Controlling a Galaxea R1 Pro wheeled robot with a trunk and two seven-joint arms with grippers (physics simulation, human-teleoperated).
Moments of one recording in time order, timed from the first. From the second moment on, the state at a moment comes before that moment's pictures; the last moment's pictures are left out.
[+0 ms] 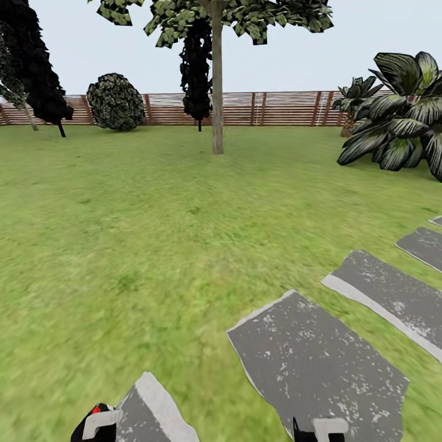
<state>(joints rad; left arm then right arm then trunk) -0.26 0.11 0.15 -0.33 -0.02 -0.56 0.01 -0.20 -0.01 0.01 -0.44 0.10 -0.42 -0.18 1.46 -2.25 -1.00</state>
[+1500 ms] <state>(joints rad) -0.26 0.11 0.15 -0.33 -0.02 -0.56 0.01 -0.20 -0.01 0.01 -0.44 0.10 -0.42 -0.18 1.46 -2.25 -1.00</state>
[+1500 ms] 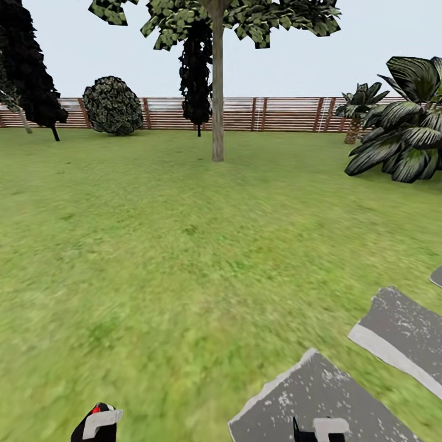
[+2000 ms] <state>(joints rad) -0.26 0.11 0.15 -0.33 -0.02 -0.56 0.01 -0.20 -0.01 0.01 -0.44 0.10 -0.42 -0.18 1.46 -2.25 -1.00</state>
